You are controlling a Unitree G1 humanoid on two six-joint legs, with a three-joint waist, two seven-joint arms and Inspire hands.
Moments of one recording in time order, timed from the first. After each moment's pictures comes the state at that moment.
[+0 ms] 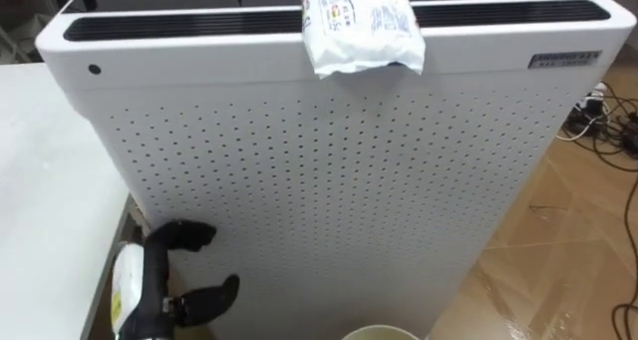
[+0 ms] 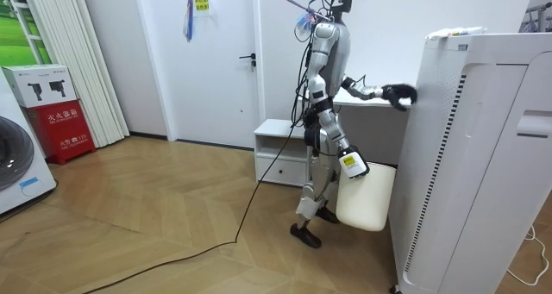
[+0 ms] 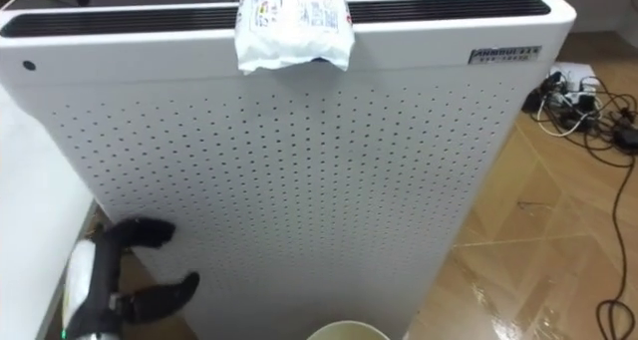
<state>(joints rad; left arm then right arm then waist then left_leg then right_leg) 0.05 0.28 -0.22 0.21 0.29 -0.33 0.74 0.06 -0.27 0.25 0.93 0.28 -0.17 -0.04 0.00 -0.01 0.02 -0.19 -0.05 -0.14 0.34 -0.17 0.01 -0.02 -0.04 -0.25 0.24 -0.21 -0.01</state>
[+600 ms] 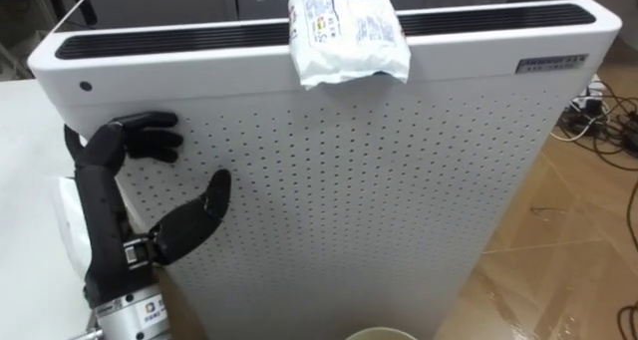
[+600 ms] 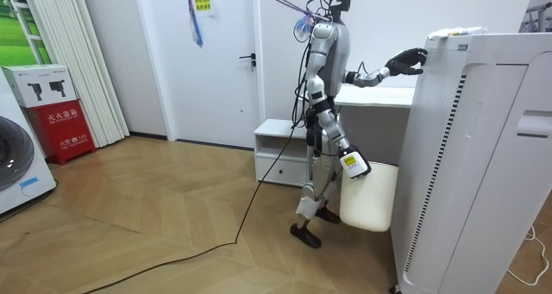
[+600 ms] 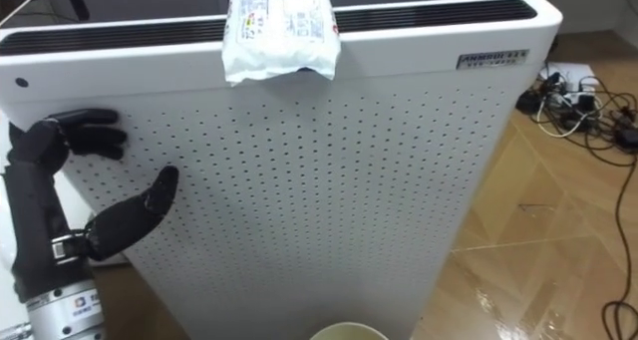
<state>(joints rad) 0.04 0.26 -0.21 -0.04 0.32 -0.35 0.88 0.07 -0.27 0.26 0.93 0.27 -0.19 -0.05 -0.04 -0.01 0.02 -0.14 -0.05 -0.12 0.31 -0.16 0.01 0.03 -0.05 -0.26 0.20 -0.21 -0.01</state>
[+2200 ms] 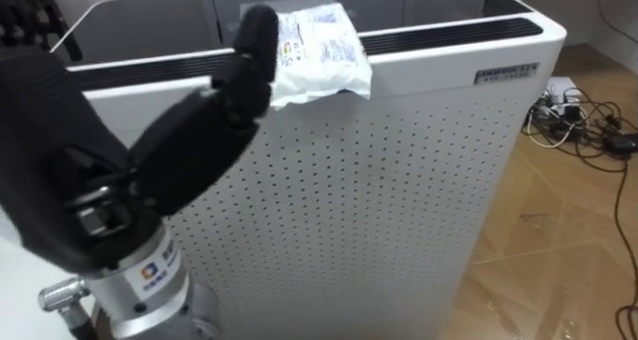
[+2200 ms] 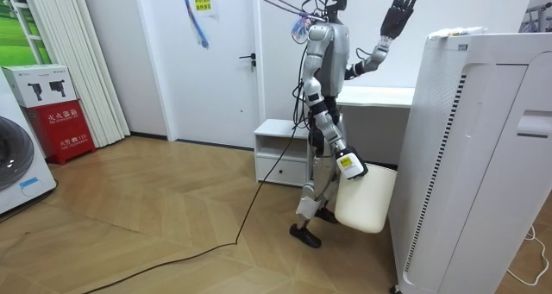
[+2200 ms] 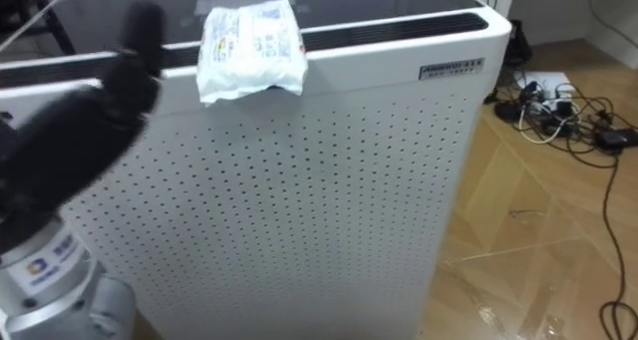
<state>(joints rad) -0.16 0.24 -0.26 -0.39 0.52 -0.49 0.88 0.10 -0.26 0.28 0.95 0.28 -0.19 -0.07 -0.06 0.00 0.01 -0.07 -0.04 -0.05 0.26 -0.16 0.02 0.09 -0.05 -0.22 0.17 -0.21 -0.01</state>
